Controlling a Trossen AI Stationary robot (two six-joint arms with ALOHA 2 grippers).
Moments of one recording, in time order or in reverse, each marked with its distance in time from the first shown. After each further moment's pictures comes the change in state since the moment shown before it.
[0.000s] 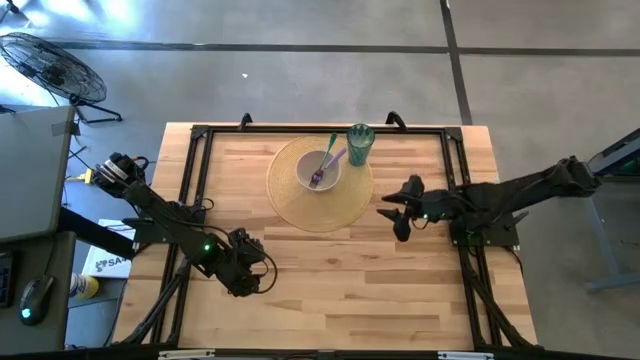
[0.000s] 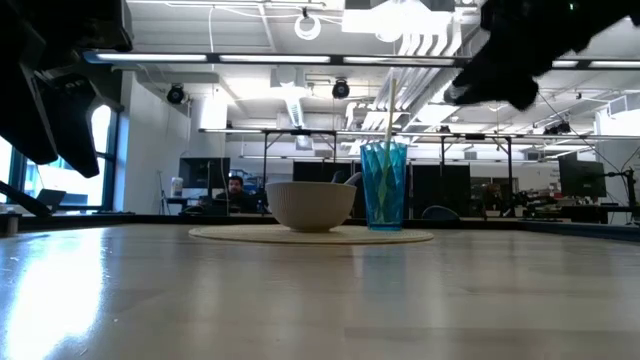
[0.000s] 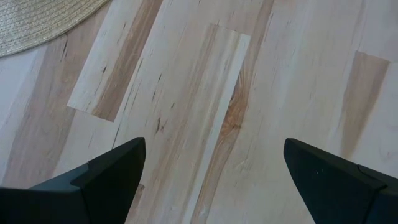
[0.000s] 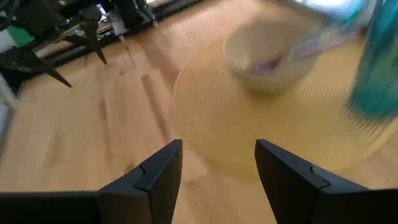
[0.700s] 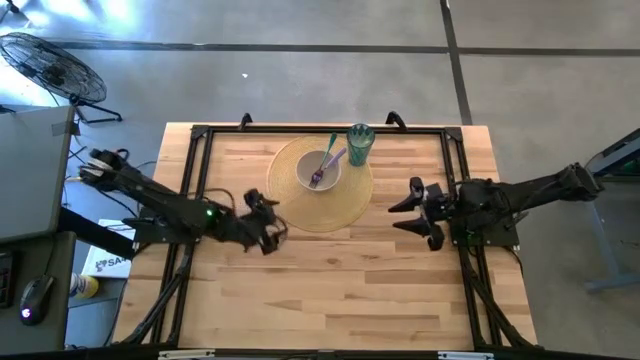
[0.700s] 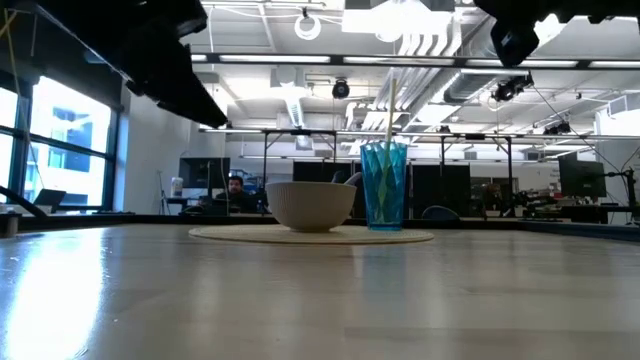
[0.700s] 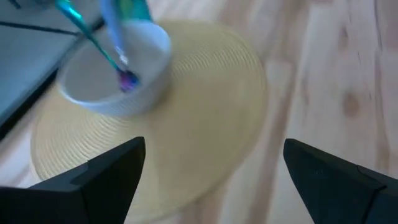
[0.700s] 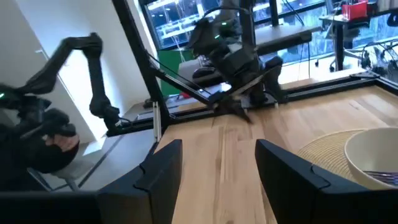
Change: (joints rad) left arm 0.309 -0.158 -0.135 0.395 -0.286 0.573; right arm 0.002 -0.271 -0.156 0.380 -0.387 -0.177
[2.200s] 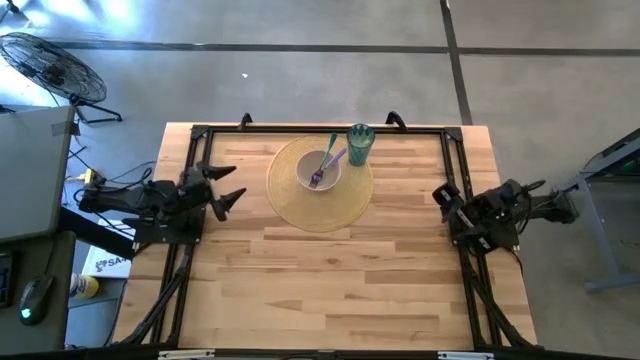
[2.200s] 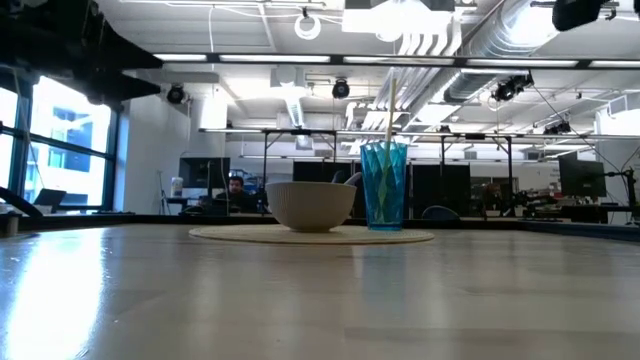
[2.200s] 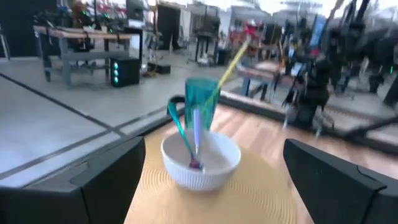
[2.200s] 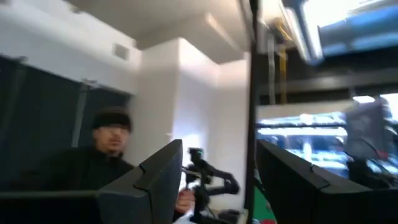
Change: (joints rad) left arm 0.189 -1.223 -0.482 0.069 0.018 0.235; right arm -0.080 -0.615 -0.380 0.444 -0.453 -0.081
